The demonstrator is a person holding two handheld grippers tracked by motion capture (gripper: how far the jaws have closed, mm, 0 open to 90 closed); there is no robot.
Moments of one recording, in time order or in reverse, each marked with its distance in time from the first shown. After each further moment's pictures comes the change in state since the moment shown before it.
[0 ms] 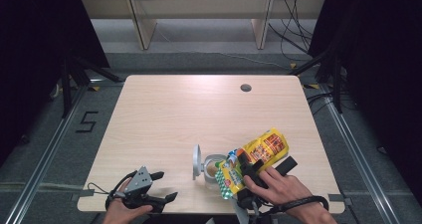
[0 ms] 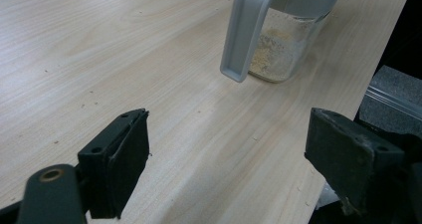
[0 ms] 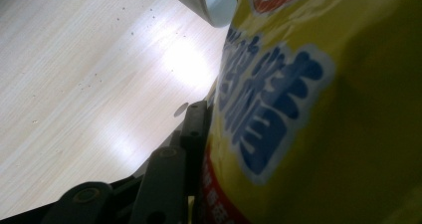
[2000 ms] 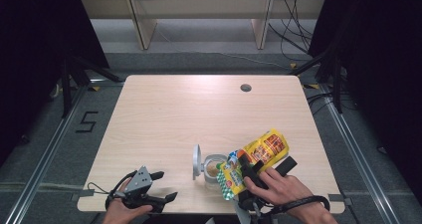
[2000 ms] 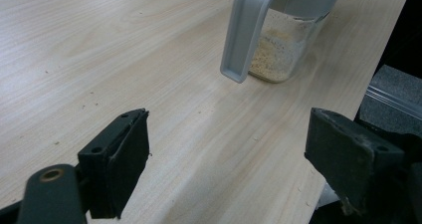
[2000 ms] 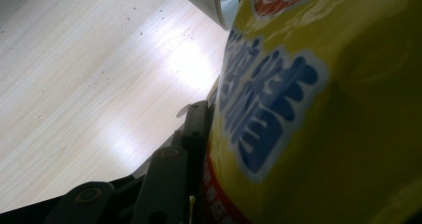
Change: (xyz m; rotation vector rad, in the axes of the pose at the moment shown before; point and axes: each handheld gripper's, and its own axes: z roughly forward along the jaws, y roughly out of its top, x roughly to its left) left arm 0.001 0.001 -0.001 -0.002 0.001 0.005; right arm 0.003 0.000 0.000 -0.017 0.025 -0.028
